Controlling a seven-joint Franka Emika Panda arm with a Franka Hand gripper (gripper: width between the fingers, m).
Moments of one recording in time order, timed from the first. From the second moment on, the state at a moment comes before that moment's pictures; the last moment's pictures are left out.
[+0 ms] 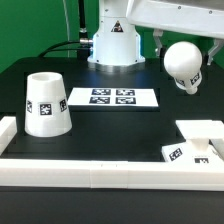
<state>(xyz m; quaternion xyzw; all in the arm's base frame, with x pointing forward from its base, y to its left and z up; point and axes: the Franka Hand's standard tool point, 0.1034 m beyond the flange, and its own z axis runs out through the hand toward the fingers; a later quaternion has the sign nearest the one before) 0.531 0.080 0.137 0.99 -0.10 -0.04 0.05</state>
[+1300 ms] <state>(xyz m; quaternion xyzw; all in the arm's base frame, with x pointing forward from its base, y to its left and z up) 0.568 0.099 0.147 0.97 0.15 0.19 0.03</state>
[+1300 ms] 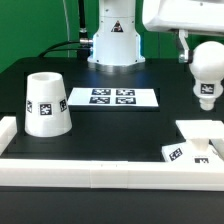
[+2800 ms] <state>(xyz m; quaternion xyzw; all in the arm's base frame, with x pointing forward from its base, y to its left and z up) 0.626 0.066 0.167 0.90 0.29 0.30 0.09</state>
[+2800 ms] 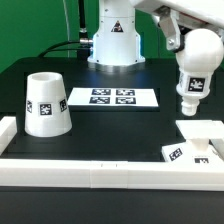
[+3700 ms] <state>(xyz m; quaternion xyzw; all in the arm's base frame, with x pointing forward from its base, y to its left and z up) 0.629 0.084 0.155 0.90 0.30 0.30 0.09</state>
